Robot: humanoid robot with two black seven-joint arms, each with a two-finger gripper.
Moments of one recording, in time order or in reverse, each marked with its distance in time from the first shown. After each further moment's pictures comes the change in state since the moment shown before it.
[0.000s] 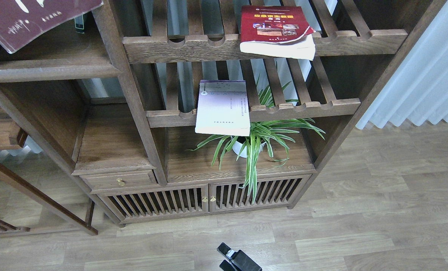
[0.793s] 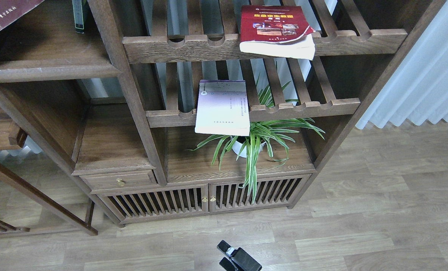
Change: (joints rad) left arm -0.158 -0.047 0.108 0.224 0.168 0.000 0.000; right arm 0.009 0.000 -0.001 0.003 0.000 0.000 0.001
